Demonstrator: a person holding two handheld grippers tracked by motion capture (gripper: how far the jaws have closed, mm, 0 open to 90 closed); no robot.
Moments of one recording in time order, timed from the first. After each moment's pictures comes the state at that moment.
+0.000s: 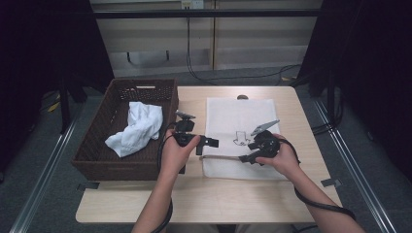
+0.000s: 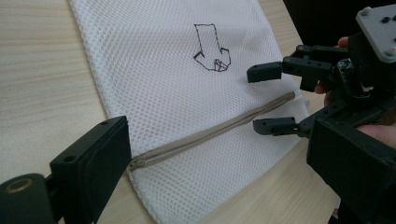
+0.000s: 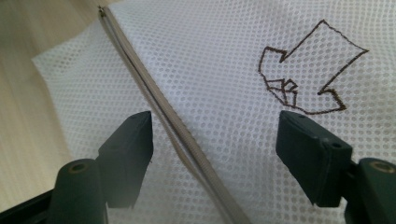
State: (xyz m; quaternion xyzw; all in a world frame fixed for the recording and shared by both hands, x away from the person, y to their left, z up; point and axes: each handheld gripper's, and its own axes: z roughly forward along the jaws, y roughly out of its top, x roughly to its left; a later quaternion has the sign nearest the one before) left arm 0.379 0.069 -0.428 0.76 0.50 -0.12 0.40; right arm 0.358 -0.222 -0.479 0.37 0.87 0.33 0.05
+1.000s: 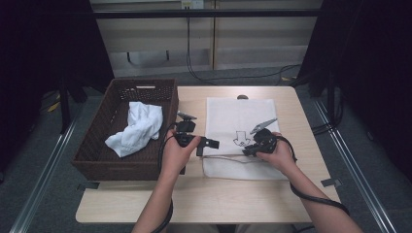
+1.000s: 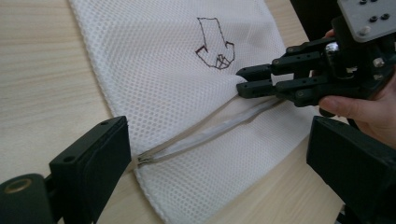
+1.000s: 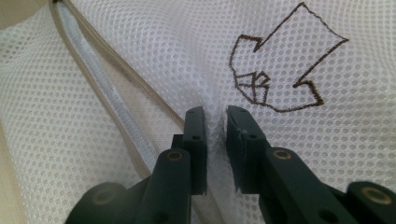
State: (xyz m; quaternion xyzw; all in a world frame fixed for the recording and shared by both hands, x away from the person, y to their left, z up) left arm 0.380 0.067 -0.430 0.77 0.49 -0.10 0.38; right arm 0.374 -0.228 -0.491 0.37 0.87 0.31 0.06
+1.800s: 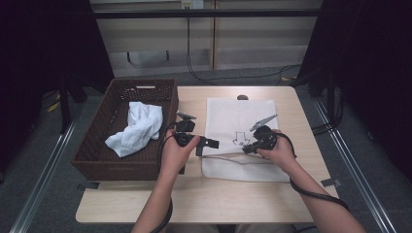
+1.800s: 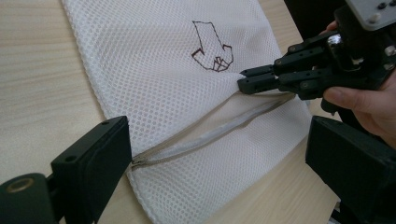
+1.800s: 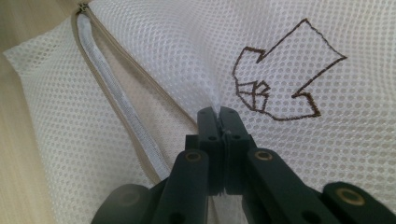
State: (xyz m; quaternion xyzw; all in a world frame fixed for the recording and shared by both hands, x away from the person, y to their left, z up) left arm 0.380 0.068 -0.429 0.77 0.49 -0.12 0.39; right arm 0.378 -0.227 -0.478 0.36 0.88 0.31 0.03
